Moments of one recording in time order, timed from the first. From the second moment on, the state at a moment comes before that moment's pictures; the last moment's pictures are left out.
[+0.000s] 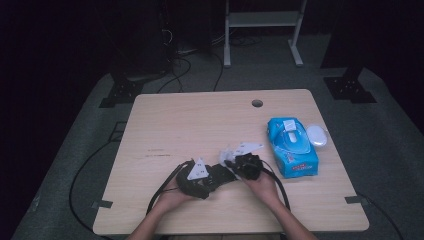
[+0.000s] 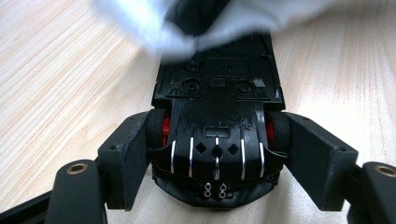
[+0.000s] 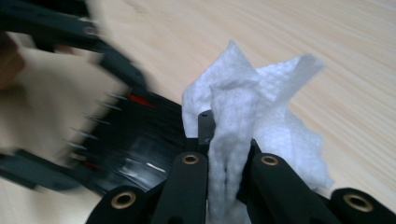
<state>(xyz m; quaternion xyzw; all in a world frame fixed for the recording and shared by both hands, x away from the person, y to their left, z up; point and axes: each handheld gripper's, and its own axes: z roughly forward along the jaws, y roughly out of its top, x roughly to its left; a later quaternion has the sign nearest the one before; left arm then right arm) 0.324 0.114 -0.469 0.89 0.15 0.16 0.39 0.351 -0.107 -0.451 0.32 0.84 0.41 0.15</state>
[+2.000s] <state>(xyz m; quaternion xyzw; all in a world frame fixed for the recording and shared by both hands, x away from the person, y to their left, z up) 0.327 0.116 -0.471 0.89 0.16 0.15 0.40 0.350 -0.169 -0.456 0.39 0.82 0.38 0.15</state>
